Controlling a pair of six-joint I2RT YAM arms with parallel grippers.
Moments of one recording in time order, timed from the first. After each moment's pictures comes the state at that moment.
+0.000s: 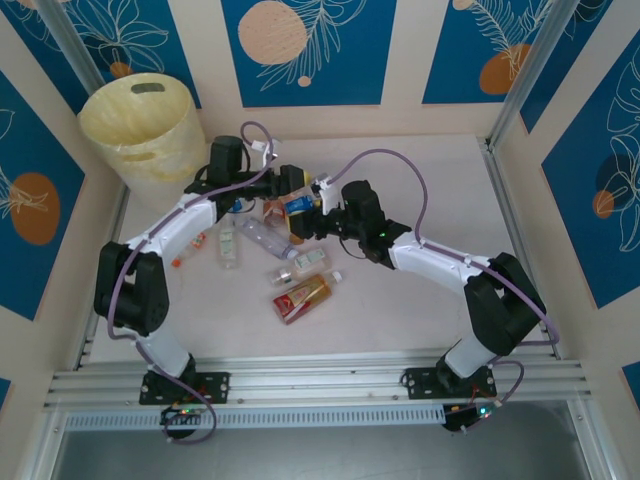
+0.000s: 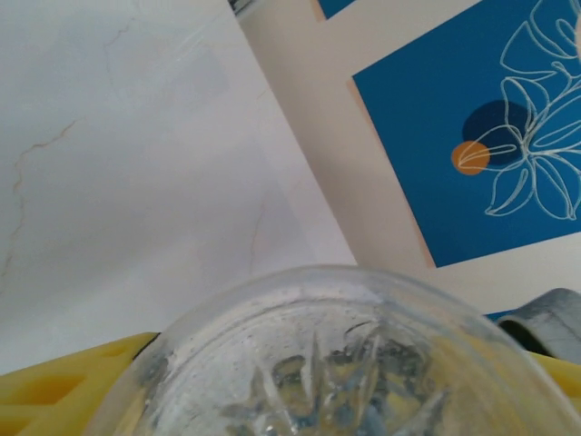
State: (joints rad) left arm -0.34 1.71 1.33 -0.08 0.89 -0.61; right arm 0.67 1.57 1.01 0.21 -0.38 0.31
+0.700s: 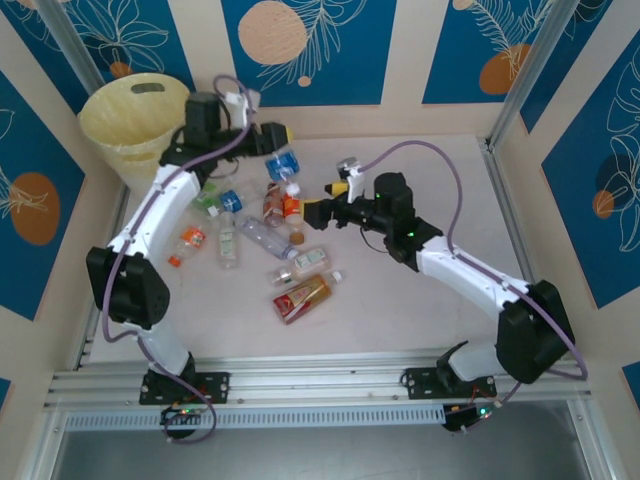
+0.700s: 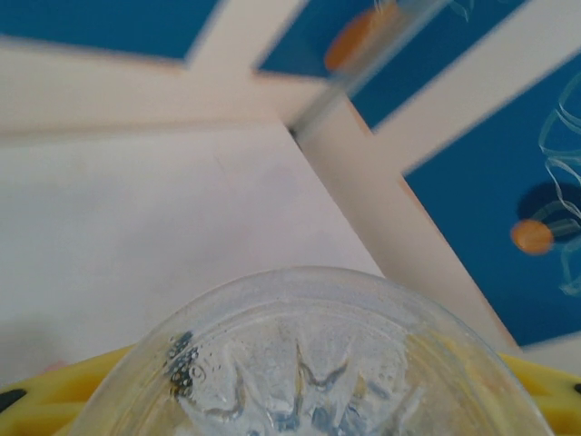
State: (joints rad) left arm -0.24 1.75 1.80 -0.43 0.66 -0.40; right arm 0.57 1.35 0.96 0.20 -0.40 0.33
